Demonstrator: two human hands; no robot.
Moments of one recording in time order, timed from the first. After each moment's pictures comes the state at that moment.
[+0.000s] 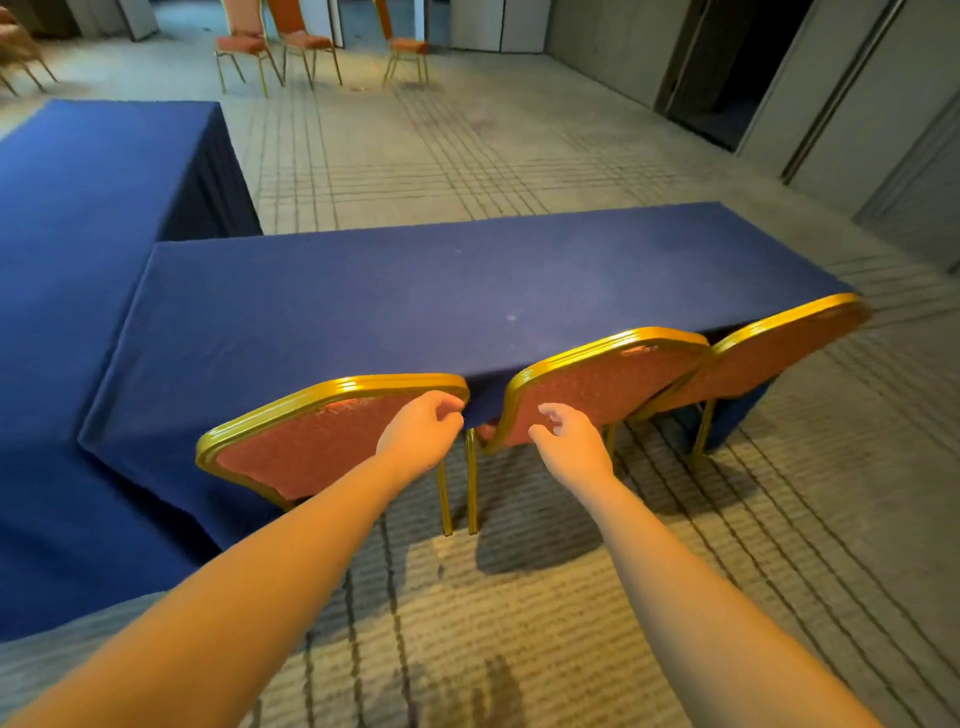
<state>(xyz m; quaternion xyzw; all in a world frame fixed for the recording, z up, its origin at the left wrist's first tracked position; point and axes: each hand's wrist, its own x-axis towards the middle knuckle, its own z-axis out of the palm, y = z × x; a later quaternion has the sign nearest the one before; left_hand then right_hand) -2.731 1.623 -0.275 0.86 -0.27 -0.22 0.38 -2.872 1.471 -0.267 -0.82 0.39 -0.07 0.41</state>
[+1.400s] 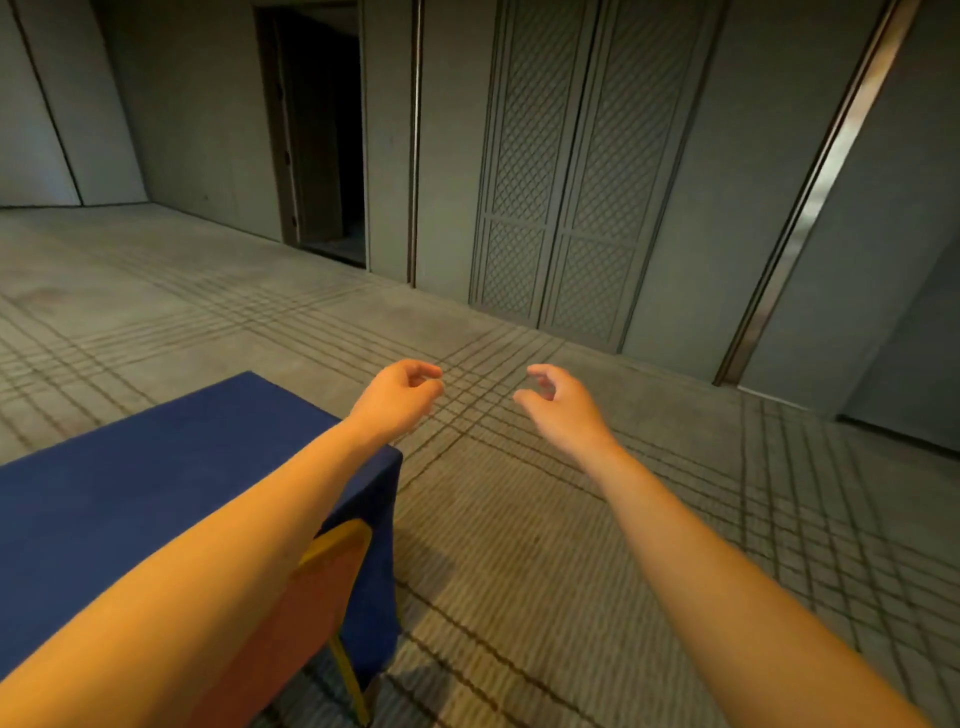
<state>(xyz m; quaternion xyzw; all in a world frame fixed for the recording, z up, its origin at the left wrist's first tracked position) -3.032 0.668 -0.086 0.64 -0.55 -0.31 0.44 -3.243 0.627 -0.082 -0.70 0.54 -0.34 0.33</state>
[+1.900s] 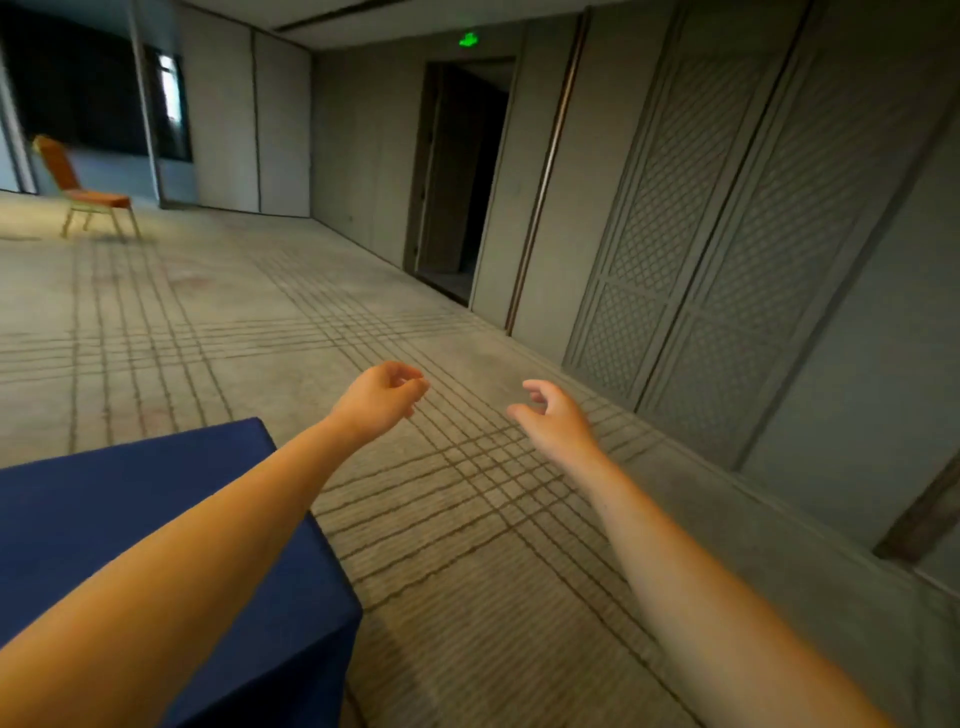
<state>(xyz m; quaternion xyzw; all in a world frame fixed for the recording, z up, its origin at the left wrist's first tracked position) -2.946 0.351 -0.073 0.71 -0.43 -0.23 0.51 -3.144 0.234 -0.066 -0.79 0.42 -0.26 0.35</state>
